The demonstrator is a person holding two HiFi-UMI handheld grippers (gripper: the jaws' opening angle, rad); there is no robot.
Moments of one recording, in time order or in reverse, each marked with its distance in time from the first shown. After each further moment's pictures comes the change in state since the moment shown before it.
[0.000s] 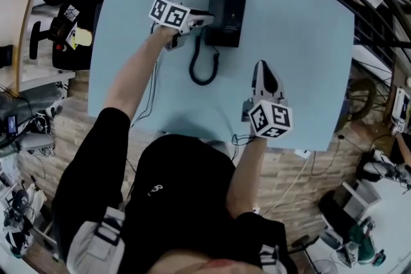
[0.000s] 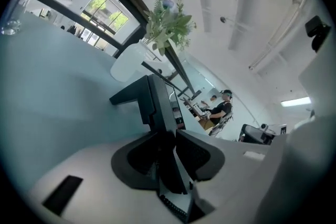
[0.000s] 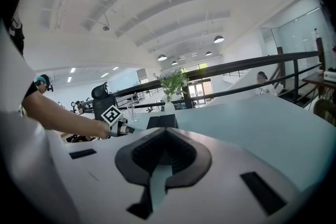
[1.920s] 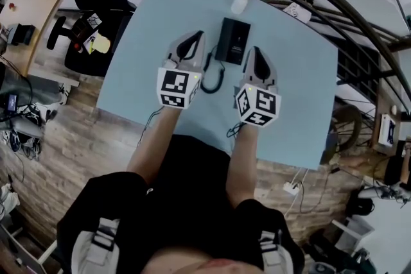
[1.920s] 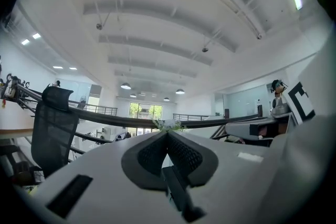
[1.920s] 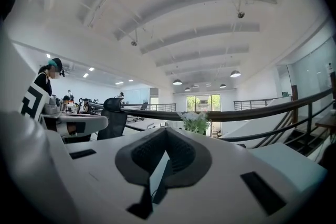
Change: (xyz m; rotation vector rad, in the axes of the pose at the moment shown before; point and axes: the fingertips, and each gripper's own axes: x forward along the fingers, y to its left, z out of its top) left arm -0.205 -0.241 0.040 0.548 -0.786 0.796; right arm -0.024 0.116 0.123 -0.257 -0.278 0.057
